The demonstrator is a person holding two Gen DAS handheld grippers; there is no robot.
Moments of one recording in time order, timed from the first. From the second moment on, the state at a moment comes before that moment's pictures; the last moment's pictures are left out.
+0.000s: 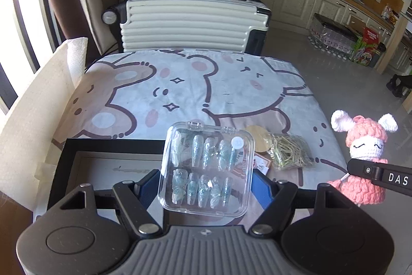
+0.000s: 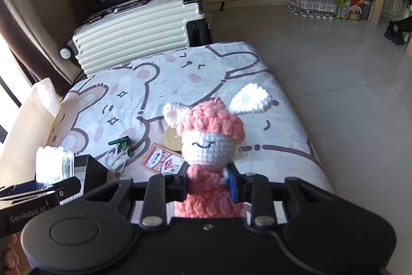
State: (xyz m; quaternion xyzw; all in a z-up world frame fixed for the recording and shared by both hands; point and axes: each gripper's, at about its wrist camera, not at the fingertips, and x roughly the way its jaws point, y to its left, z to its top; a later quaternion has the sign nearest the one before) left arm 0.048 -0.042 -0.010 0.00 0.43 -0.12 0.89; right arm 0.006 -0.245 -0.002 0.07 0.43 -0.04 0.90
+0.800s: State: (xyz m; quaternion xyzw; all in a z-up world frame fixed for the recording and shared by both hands) left arm 0.058 0.047 -0.004 -0.02 0.43 -0.04 0.90; right arm 0.025 -0.146 0.006 0.04 0.43 0.06 0.90
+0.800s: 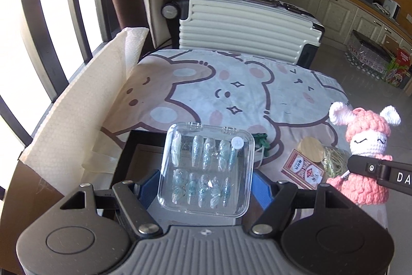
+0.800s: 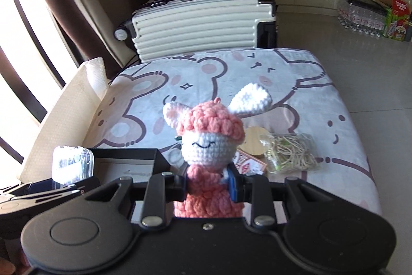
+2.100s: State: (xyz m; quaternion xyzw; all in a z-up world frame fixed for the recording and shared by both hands) left arm 0.061 0.109 0.015 -0.02 0.42 0.02 0.90; right arm 0.025 -0.064 0.011 0.10 0.44 0.18 0.88
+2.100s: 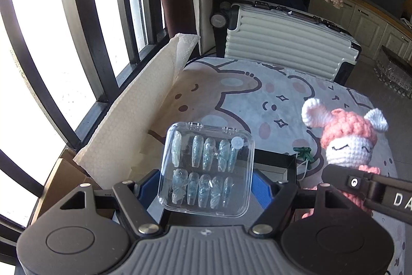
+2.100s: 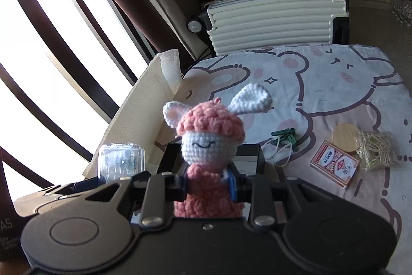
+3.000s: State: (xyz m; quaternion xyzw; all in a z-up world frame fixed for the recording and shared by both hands) left arm 0.103 0.136 -0.025 -0.03 0.47 0.00 0.88; right arm 0.085 -0.026 -0.078 0.07 0.50 0.15 0.85
